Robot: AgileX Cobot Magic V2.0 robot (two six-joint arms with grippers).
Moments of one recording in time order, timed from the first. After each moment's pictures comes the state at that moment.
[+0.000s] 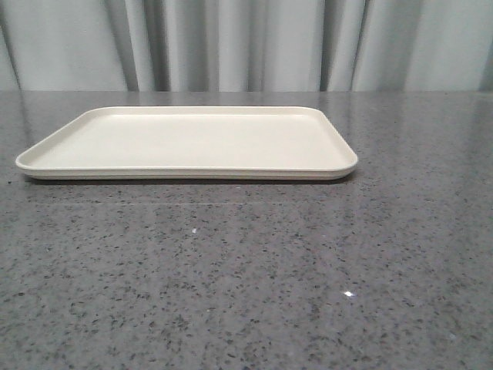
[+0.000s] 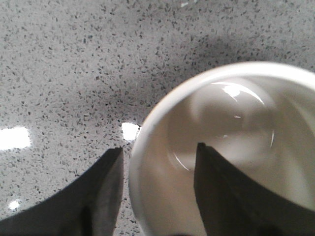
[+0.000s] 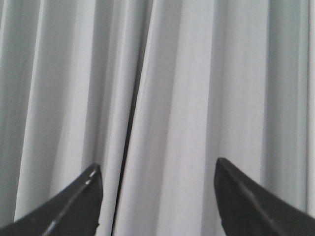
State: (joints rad) left arm 0.01 1.23 -1.04 0.09 1.23 0.03; right arm 0.03 0.45 -0.84 1.61 -0.10 -1.64
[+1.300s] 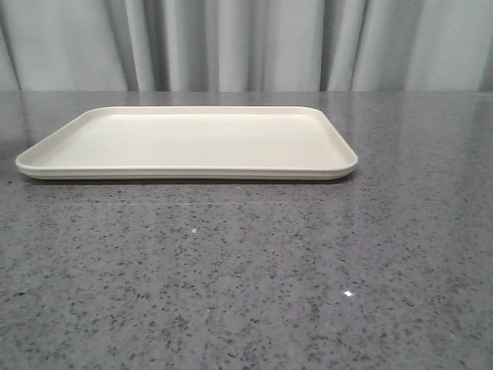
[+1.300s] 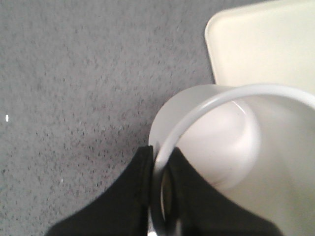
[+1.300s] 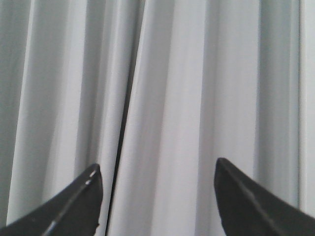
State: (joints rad) left arm 0.01 1.26 -1.54 -0.10 1.26 0.15; right arm 0.03 0.45 -0.84 1.61 -0.12 -1.64
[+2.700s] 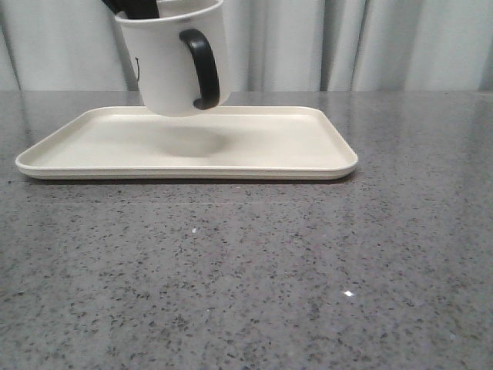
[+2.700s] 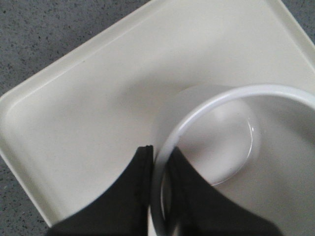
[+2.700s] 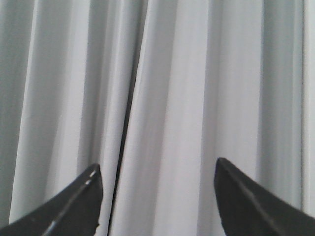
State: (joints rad) left arm -0.40 1.85 -1.90 -0.19 1.26 0.16; right arm 0.03 0.45 -0.84 1.61 -0.12 -1.64
